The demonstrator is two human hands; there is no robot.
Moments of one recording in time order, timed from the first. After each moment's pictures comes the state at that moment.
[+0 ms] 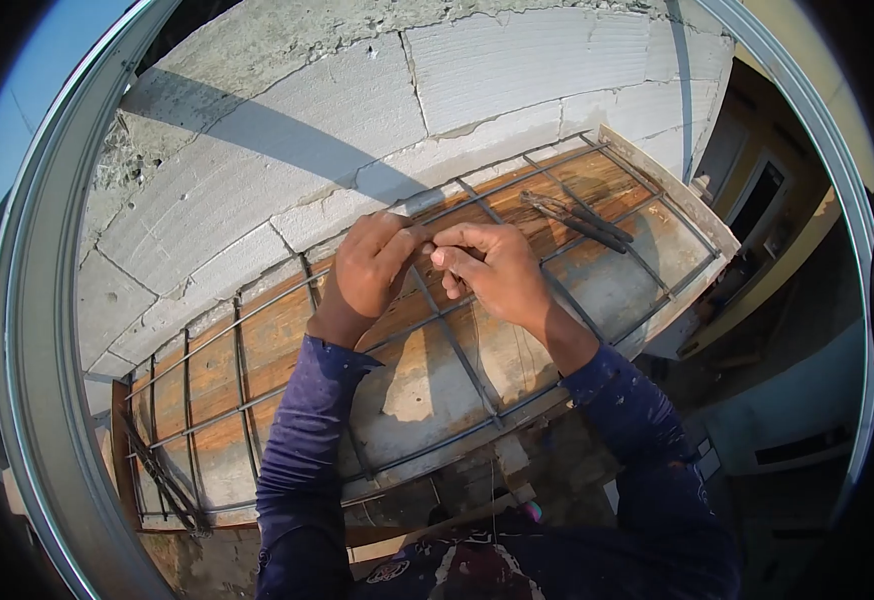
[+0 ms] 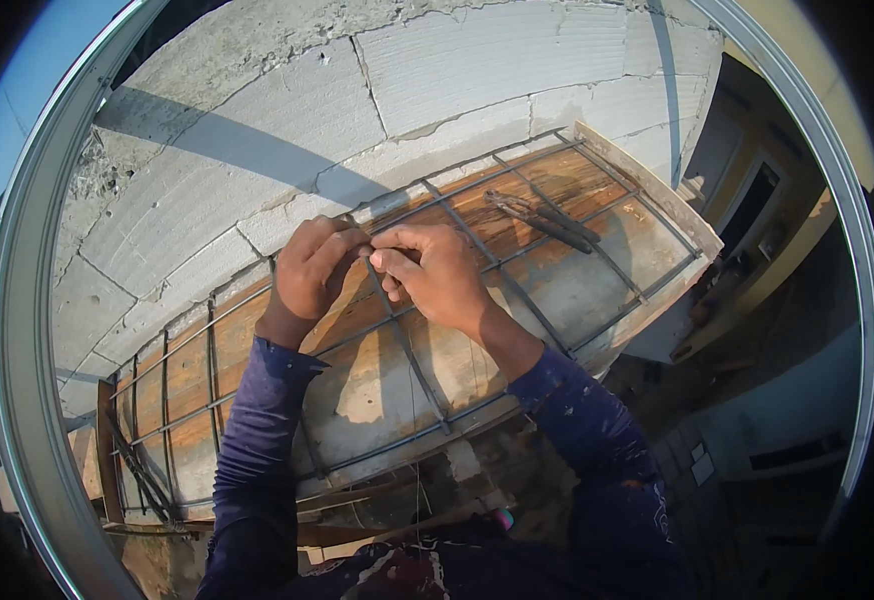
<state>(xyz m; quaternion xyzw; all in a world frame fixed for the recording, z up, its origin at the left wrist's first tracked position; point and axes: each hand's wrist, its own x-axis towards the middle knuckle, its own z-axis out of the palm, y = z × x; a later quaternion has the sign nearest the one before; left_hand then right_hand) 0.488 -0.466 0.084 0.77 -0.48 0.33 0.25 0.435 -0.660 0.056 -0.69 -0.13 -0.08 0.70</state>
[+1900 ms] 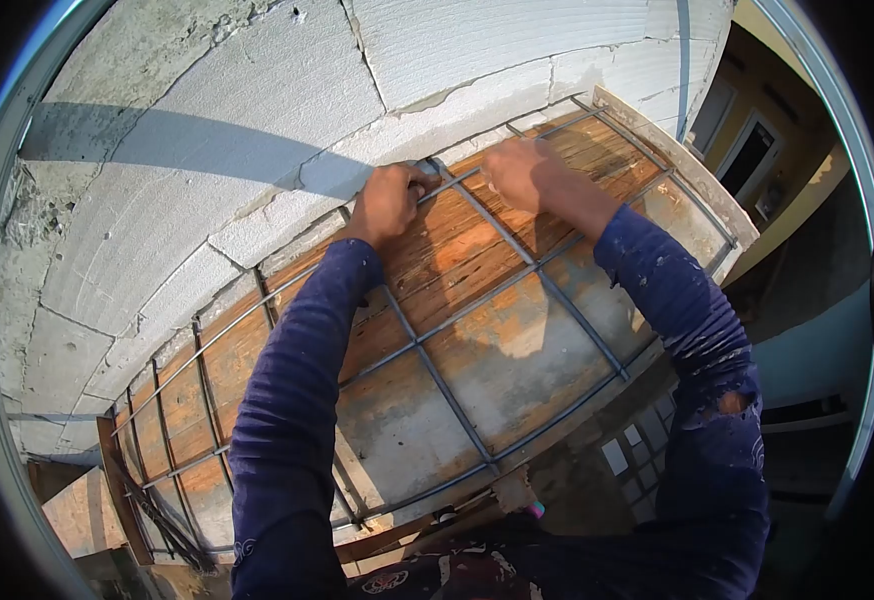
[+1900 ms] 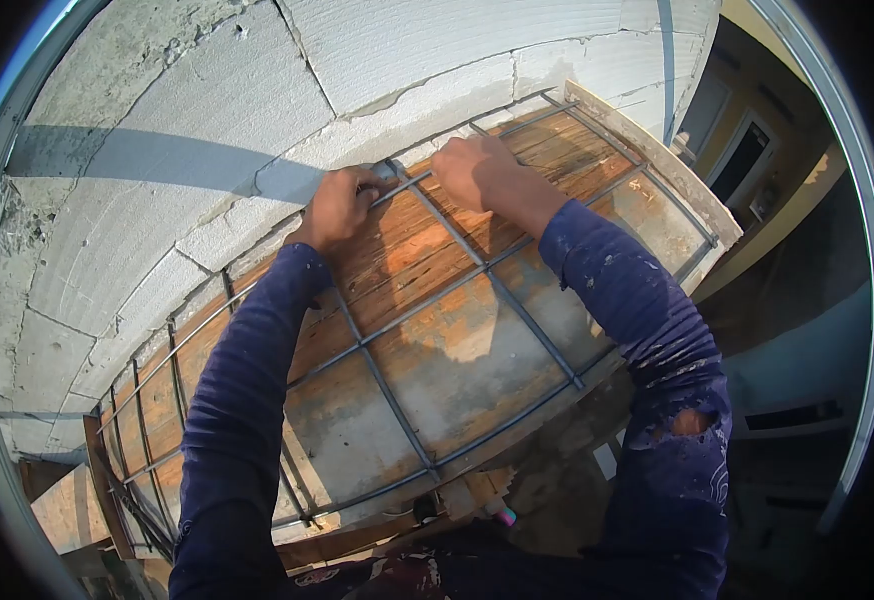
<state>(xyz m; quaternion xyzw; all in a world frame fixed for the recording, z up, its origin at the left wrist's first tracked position) 0.650 -0.540 0.000 0.88 -0.38 0.09 0.27 0.590 -0.779 0.025 -0.99 -0.15 -0.05 -0.04</state>
